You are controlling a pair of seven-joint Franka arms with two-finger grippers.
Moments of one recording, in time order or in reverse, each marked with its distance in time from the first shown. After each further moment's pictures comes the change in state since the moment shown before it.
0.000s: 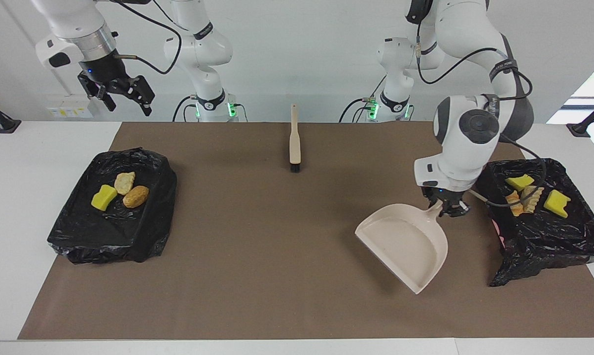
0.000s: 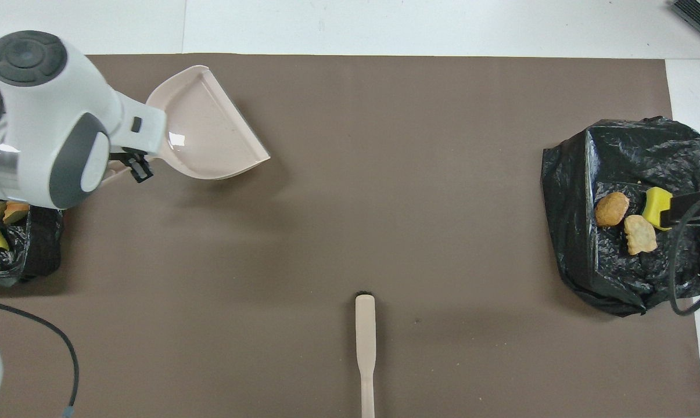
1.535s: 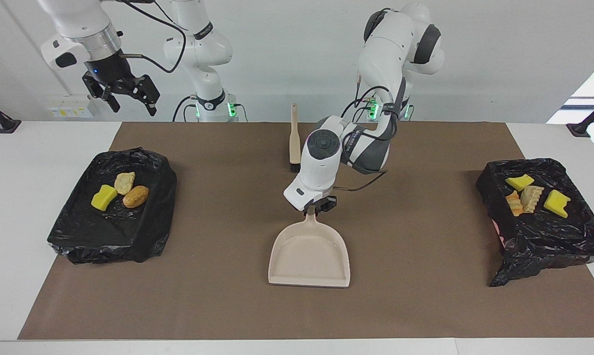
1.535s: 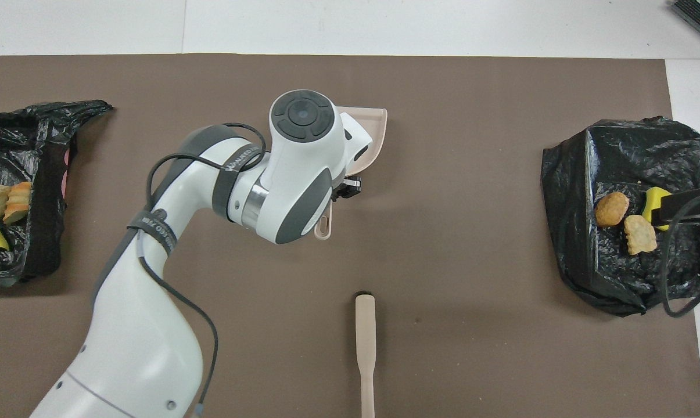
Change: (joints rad) left arm -0.351 0.318 -0.022 0.295 -0.181 0.055 -1.068; right arm 0.029 0.000 -0.005 0.002 0.003 0.007 -0.017
